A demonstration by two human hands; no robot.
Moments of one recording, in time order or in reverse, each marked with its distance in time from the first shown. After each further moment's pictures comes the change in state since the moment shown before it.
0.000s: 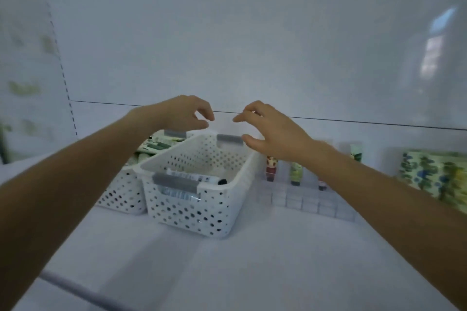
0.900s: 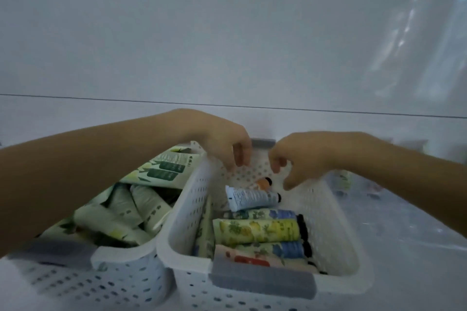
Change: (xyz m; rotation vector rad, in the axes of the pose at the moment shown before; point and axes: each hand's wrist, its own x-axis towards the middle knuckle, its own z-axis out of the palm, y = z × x) left_hand 0.087 -0.051 0.047 0.028 -0.608 0.384; right_hand 0.079 -0.013 0.047 -0.156 -0.964 0.352
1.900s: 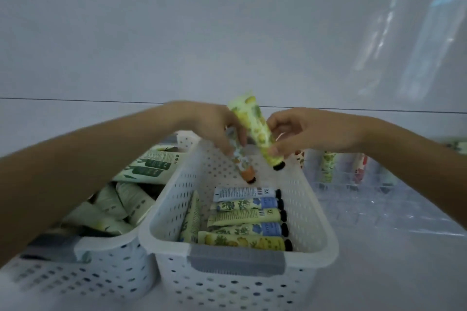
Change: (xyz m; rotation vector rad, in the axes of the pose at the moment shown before) left_hand 0.001 0.004 -0.010 -0.075 0.173 -0.040; right_hand -0.032 0.035 0.004 0.999 0.217 -0.286
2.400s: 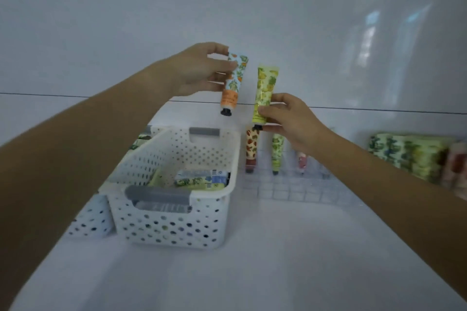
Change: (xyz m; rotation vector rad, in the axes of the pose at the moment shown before) left_hand -0.012 0.081 -0.037 -1.128 0.575 0.092; right_hand -0.049 0.028 -0.001 0.559 0.676 -0.066
